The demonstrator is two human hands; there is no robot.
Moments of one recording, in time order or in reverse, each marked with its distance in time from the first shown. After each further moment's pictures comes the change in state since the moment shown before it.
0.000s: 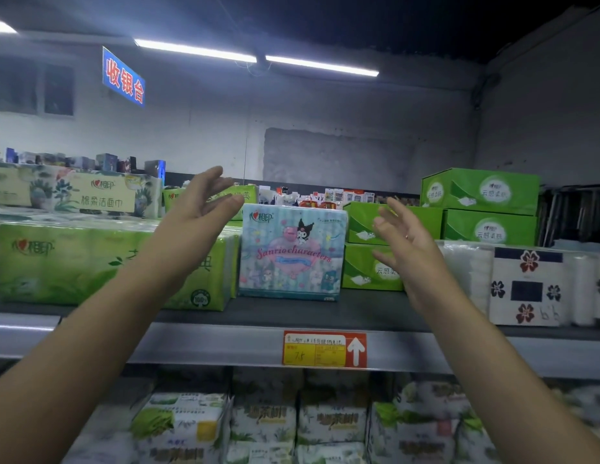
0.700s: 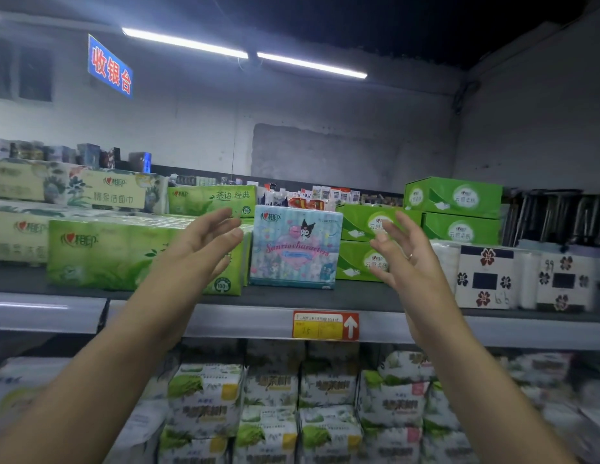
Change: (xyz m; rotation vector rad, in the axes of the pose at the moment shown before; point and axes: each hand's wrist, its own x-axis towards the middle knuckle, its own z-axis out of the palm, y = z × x) left_hand -0.080 0.030 -0.034 -0.300 -0.072 -0.201; right_hand -0.084 -0.050 0.009 0.007 0.037 -0.034
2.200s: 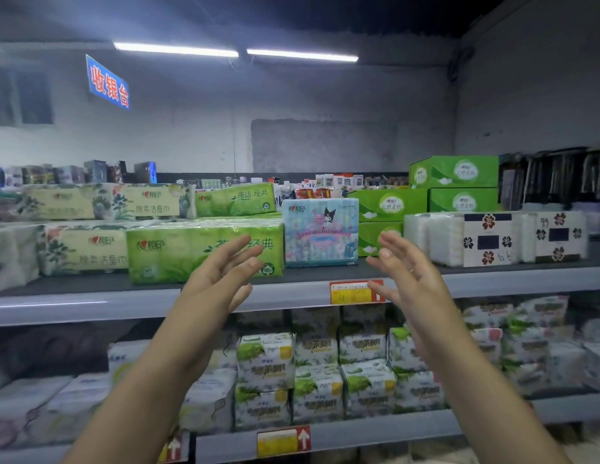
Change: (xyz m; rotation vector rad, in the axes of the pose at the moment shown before) left_hand -0.076 0.030 -0.046 -0.017 -0.098 -0.109; right_hand -0.091 -0.033 0.040 0.124 0.050 0.111
